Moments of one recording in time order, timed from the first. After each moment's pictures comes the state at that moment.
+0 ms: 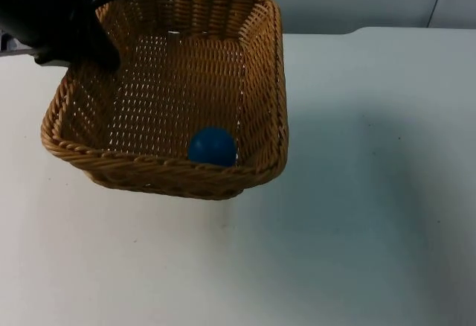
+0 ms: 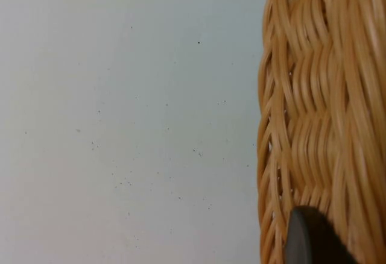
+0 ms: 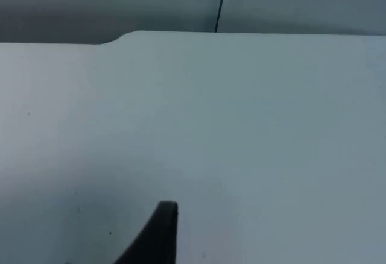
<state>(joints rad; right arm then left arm) 0.07 1.21 -0.93 -0.40 0.46 0.34 -0.17 1.76 -1.10 -0.78 0.53 0.35</state>
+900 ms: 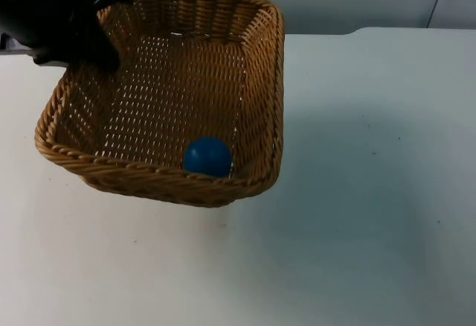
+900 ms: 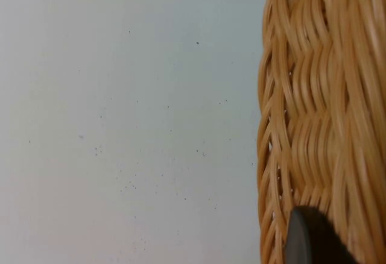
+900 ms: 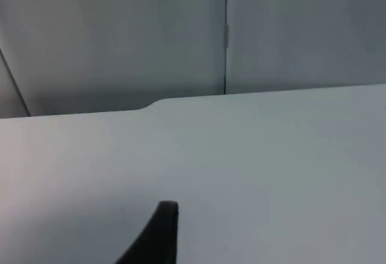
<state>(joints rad) 0.07 0.55 -0.53 -0.31 0.42 0.33 -0.17 1.76 -1.10 -0.77 0.53 0.39</state>
